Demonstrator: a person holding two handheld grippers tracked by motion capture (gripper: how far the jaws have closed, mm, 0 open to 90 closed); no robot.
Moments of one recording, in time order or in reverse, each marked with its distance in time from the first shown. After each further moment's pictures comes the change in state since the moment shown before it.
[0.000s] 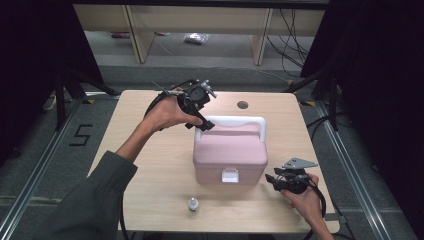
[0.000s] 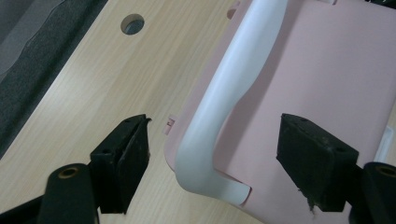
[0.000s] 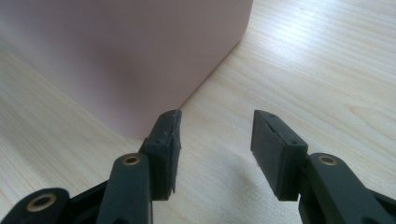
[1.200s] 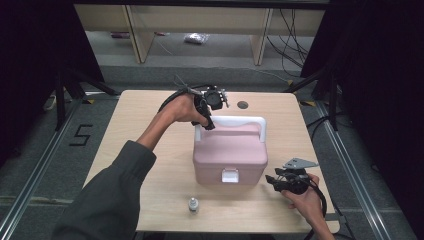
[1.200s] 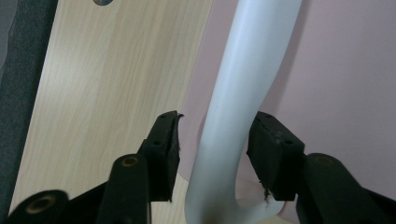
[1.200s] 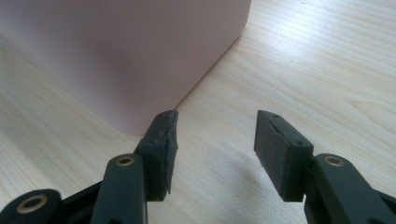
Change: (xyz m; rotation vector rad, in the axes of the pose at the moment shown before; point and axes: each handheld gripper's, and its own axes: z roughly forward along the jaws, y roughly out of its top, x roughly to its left) left arm 0.002 0.021 0.040 0.233 -0.014 0.206; right arm -0.003 -0.001 0.000 0.004 0.012 0.004
